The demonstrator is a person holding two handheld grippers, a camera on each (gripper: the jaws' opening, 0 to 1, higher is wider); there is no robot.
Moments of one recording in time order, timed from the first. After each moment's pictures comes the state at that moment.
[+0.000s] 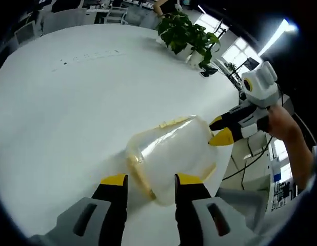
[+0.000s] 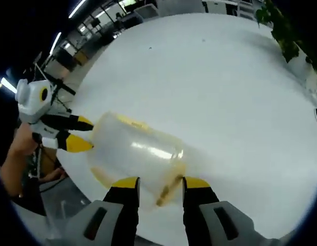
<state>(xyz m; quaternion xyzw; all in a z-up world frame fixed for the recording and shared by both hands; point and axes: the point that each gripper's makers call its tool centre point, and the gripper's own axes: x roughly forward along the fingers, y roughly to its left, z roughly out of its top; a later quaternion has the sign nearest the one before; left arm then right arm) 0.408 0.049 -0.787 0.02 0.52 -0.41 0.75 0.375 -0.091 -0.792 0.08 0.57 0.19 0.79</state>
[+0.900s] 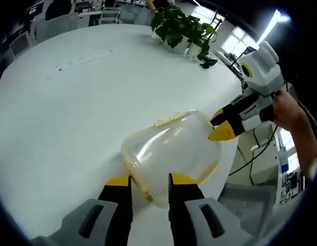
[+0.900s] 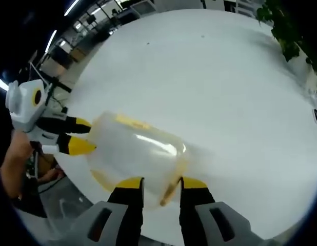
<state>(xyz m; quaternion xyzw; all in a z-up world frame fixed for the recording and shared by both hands) 0.405 0.036 -0.797 0.06 0.51 -0.40 0.76 0.376 -0.087 -0.797 0.03 0.60 0.19 0.78</state>
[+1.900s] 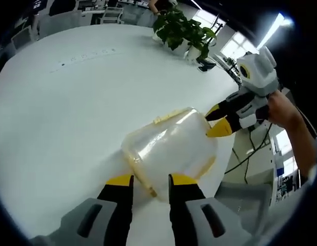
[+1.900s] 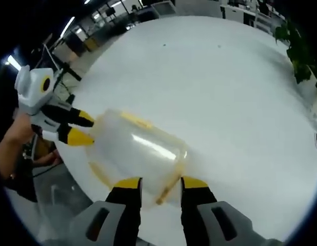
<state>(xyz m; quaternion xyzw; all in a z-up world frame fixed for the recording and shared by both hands) 0.399 0.061 -0.786 0.04 0.52 -0.41 0.75 0.381 -0.086 -0.788 0.01 0.57 0.23 0.79</state>
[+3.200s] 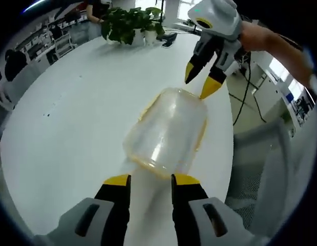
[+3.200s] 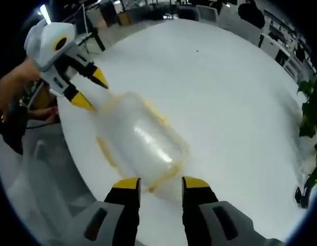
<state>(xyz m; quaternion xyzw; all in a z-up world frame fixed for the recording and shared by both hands) 0.396 0.069 -0.769 0.27 0.42 -0.51 0.70 0.372 -0.092 -0.769 -0.16 0.54 0.33 0.76</state>
